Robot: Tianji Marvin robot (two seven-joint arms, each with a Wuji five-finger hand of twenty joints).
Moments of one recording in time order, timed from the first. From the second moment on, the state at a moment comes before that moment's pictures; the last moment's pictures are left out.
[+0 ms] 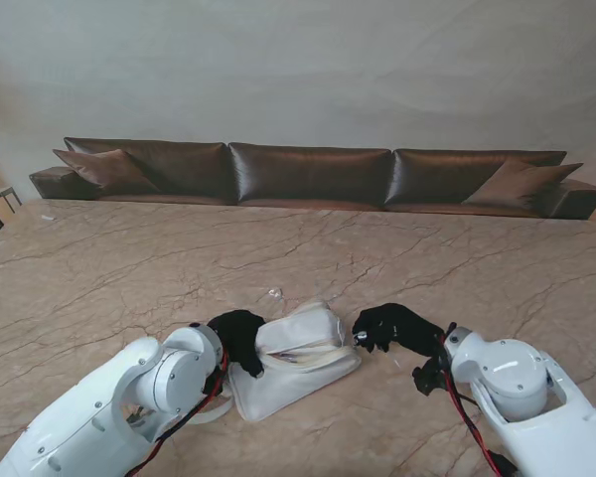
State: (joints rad) left arm 1.39 -1.04 -0.90 -1.71 0.73 0.30 -0.38; right arm -1.59 -1.05 1.35 -1.58 0.08 0.02 0.54; left_hand 0.70 -1.05 1.01 -0.12 0.93 -0.09 1.00 0.89 1.19 -0.04 0.73 0.80 1.14 0.21 1.07 0.79 0.77 0.35 1.60 0.61; right_hand 0.40 -0.60 1.23 -0.19 0.93 -0.17 0.93 0.63 0.85 0.03 0.87 0.87 0.62 0.18 0.99 1.12 0.35 0.16 1.47 1.02
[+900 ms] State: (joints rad) left arm 1.47 -1.03 -1.00 -1.71 0.67 0.18 -0.34; right arm -1.55 -1.06 1.33 -1.57 0.12 -0.05 0.52; left_hand 0.44 -0.70 0.99 -0.12 0.52 -0.10 0.82 0.65 0.73 -0.09 0.47 0.58 0.72 0.17 0.44 0.77 0.14 0.33 0.88 0.77; right_hand 0.40 -0.61 1.24 -0.19 0.97 -0.12 1.00 0.64 0.89 0.02 0.87 0.89 0.66 0.17 1.00 1.12 0.36 0.16 1.45 1.06
